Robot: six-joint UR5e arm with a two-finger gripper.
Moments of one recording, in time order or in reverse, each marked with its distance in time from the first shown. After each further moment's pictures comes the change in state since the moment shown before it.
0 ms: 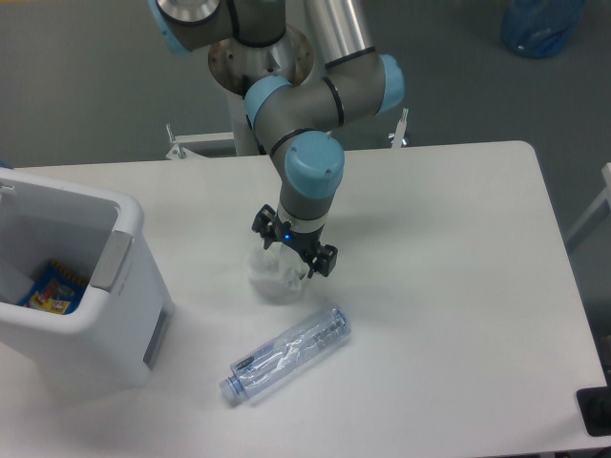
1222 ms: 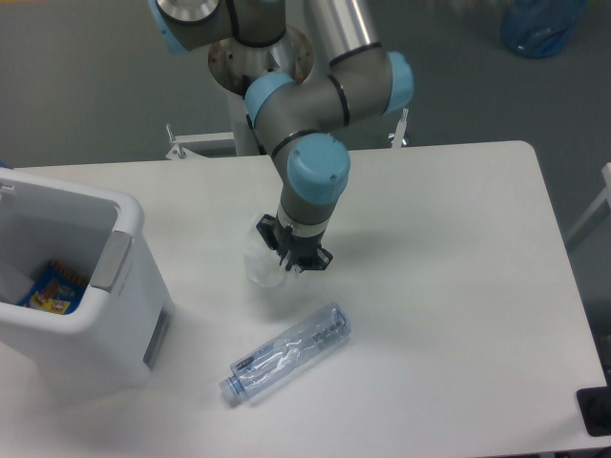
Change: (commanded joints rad) arm 0.044 0.122 0.213 -0.219 -0.156 -0.003
